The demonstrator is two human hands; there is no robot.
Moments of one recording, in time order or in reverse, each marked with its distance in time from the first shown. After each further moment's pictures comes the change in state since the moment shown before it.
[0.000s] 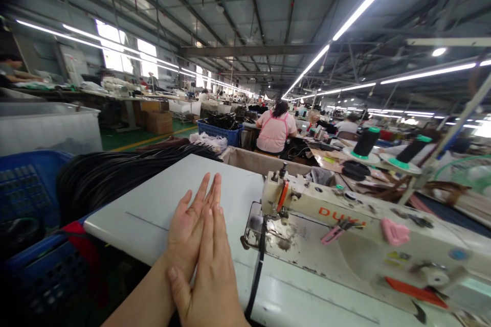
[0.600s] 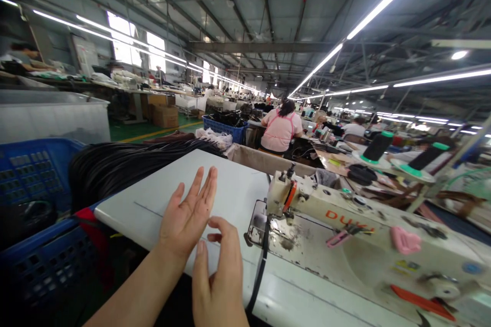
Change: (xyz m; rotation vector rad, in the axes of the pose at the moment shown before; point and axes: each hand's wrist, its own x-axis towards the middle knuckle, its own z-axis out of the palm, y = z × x) left_hand -0.014 0.015 0.025 -0.060 0.079 0.161; right_hand 0.006 -0.010 -0.008 0.310 0.241 0.218
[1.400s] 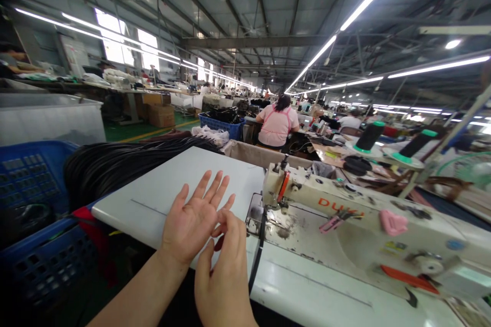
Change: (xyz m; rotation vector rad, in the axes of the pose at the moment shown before) left_hand -0.016 -0.023 -0.009 0.199 -0.051 -0.119; right_hand -0.002 -0.002 -0.011 -0.067 0.106 -0.094
